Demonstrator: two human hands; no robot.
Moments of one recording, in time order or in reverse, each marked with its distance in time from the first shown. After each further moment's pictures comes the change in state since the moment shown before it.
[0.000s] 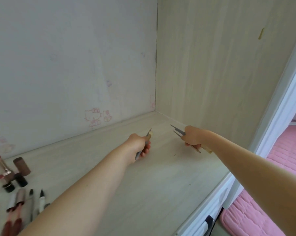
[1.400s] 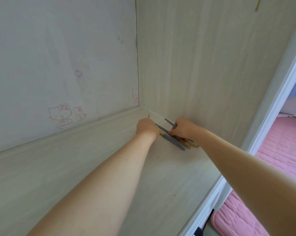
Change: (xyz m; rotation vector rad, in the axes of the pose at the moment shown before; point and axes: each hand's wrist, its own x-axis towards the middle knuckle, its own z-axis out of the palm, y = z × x) left_hand 0.066 0.036 0.100 0.557 0.263 0.167; right_hand 0.057 0.036 0.004 0.215 0.163 -0.062
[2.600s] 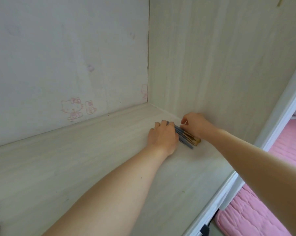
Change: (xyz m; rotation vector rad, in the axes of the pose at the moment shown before) left_hand -0.021 -0.028 0.023 0.528 0.065 0.549; right_hand 0.005 0.008 -0.001 -0.248 0.185 -0.162
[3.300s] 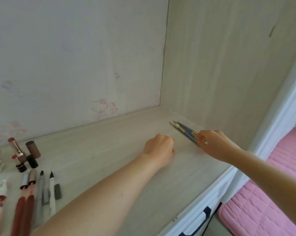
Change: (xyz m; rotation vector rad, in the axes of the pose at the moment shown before) left_hand -0.097 -0.027 -0.057 0.057 -0.076 0.075; right_hand -0.115 -0.008 -0.022 -0.020 0.006 -0.060
